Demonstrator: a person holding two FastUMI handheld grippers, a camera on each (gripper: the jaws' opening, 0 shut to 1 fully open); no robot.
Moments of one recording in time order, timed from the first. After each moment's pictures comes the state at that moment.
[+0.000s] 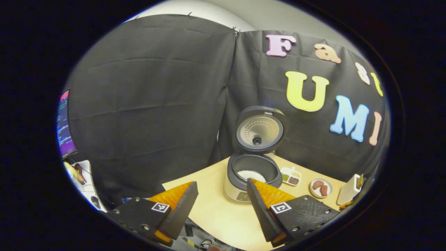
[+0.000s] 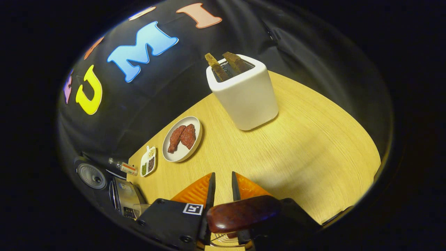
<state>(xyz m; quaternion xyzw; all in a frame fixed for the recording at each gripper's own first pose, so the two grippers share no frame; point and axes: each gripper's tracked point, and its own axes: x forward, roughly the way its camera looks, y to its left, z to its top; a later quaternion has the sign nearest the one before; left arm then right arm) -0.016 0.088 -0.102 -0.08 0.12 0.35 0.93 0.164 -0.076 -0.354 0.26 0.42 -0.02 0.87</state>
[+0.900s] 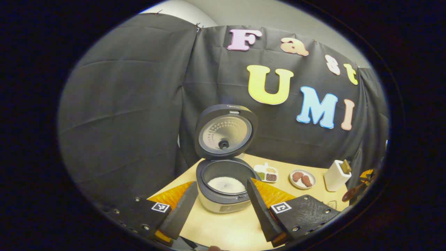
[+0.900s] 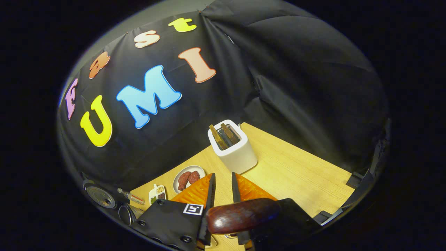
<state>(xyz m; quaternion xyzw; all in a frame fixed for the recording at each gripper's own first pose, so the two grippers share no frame) 0.078 0.096 -0.100 -0.06 0.13 0.15 0.98 0.128 -0.126 -0.182 0.25 0.25 -0.13 0.93</state>
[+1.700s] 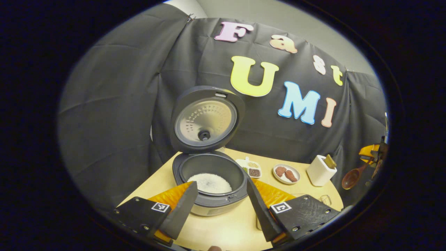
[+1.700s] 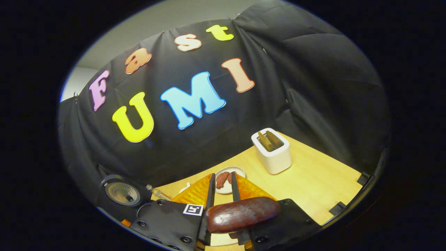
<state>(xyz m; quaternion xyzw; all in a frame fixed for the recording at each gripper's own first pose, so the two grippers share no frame) 0.114 0.109 -0.149 -0.08 0.15 0.05 0.98 0.114 0.036 -0.111 0.22 0.21 -0.02 0.95</state>
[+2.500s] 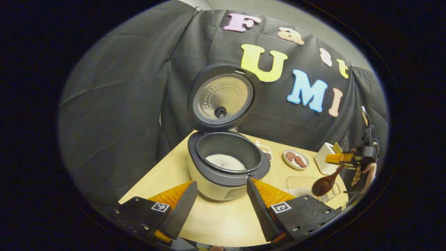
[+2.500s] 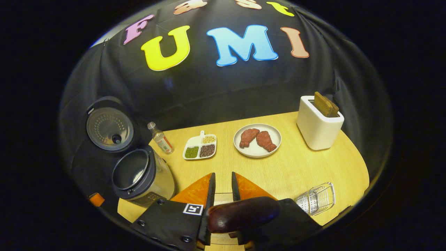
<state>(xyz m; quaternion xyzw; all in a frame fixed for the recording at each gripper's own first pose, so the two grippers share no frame) 0.074 0.146 -0.207 -0.08 0.20 0.08 0.97 0.122 0.165 -0.269 0.07 0.35 0.10 0.93</state>
